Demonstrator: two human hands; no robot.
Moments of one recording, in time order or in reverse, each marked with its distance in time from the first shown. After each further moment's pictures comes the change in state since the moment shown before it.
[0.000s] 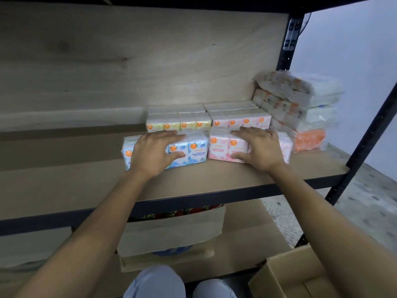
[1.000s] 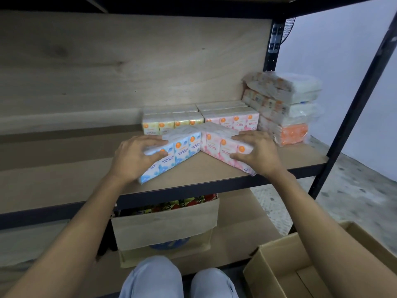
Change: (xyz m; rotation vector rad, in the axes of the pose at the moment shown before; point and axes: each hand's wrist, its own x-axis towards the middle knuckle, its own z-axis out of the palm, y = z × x) left_hand -0.037 -0.002 -0.042 -0.280 -0.035 -0.104; right_hand -0.047 -0.013 -0.030 0.320 0.107 0.119
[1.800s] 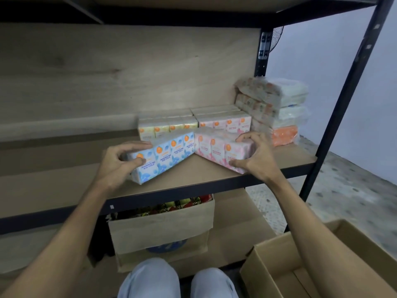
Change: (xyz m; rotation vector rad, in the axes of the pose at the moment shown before) left_hand -0.025 -0.005 -0.018 -0.582 0.016 -0.064; right_hand -0.023 -0.015 -0.022 0.426 0.049 0.183
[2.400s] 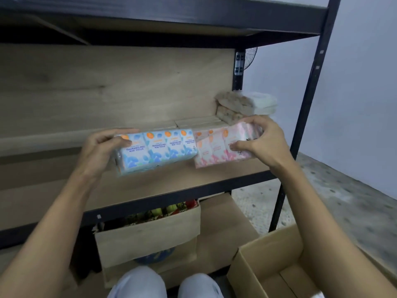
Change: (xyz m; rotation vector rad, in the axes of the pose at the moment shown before) left_hand 0.008 0.079 0.001 -0.325 0.068 -0.105; right_hand -0.017 -0.077 -0.079 0.055 0.145 -0.003
